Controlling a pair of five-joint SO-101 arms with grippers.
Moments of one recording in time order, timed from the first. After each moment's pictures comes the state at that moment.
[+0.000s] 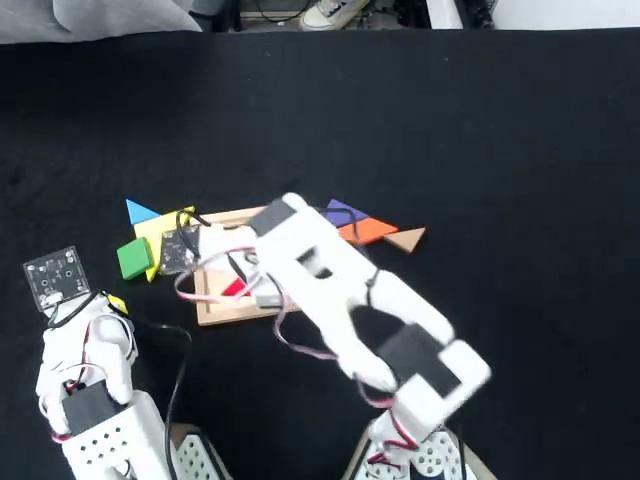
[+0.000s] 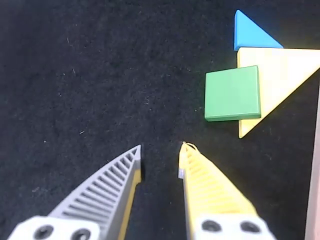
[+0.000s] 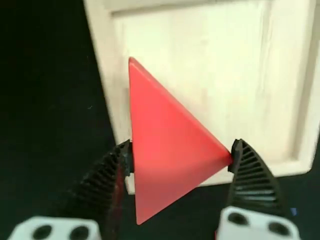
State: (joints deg) left arm -33.4 -103.8 96.2 61.0 -6.5; right arm -39.7 11.9 13.6 68.9 53.5
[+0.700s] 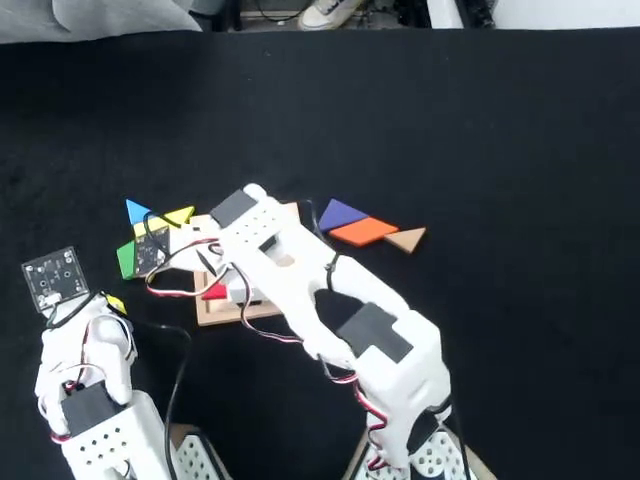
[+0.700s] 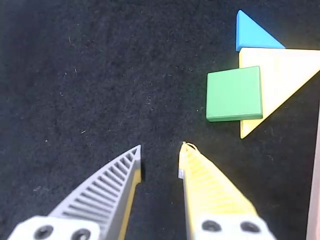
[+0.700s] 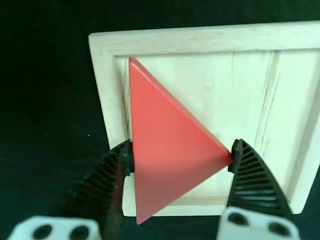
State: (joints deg) left arm -33.7 -103.8 96.2 61.0 -6.5; right arm -43.4 22.6 0.4 75.1 53.7
